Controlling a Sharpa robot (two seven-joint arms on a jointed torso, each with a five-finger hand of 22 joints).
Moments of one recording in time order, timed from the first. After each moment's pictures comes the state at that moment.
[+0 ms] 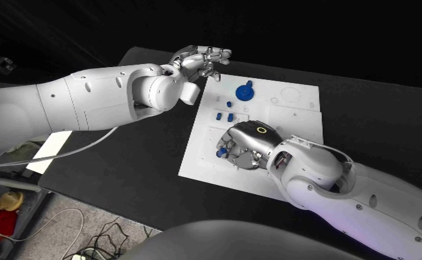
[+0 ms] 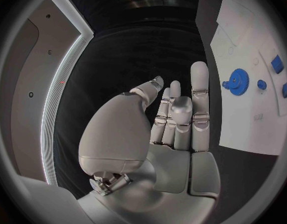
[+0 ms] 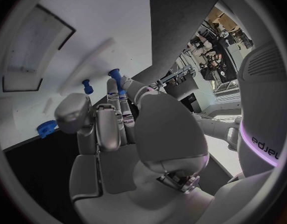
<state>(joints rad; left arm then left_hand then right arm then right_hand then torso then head) 1.22 -0.95 -0.02 1.53 0.07 -0.26 0.31 1.31 -0.12 0.44 -0.02 0.05 0.98 0.17 0.18 0.07 0.99 0.09 0.55 0.28 1.34 0.01 1.22 0.86 0.16 1.31 0.09 0.65 0.68 0.97 -0.55 0.02 1.70 -1.80 -0.16 -0.19 1.35 -0.07 0.44 0.01 0.05 1.13 0.14 0.07 0.11 1.24 0.07 0.07 0.07 1.47 -0.03 1.32 1.20 0.12 1.40 0.06 1.16 0.90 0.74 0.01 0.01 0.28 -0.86</state>
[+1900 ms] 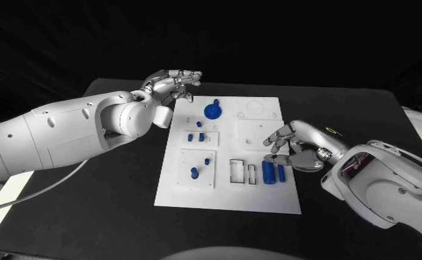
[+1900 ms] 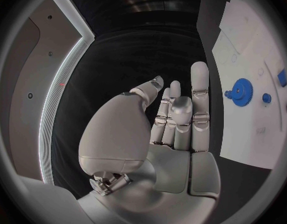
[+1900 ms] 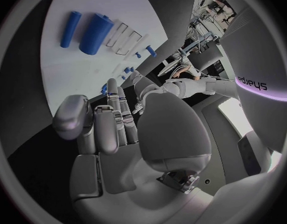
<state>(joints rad) 1.22 -0.95 -0.02 1.52 0.07 -0.25 0.30 1.31 -0.12 0.43 -0.02 0.05 0.97 0.17 0.18 0.07 0.99 0.09 0.56 0.28 1.34 0.01 1.22 0.87 0.16 1.31 0.09 0.65 0.68 1.06 -1.04 0.04 1.95 -1.45 -0.34 -0.19 1.29 -0.14 0.24 0.08 0.15 1.10 0.14 0.09 0.09 1.23 0.07 0.14 0.12 1.47 -0.01 1.36 1.25 0.12 1.41 0.08 1.20 0.97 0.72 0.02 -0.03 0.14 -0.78</state>
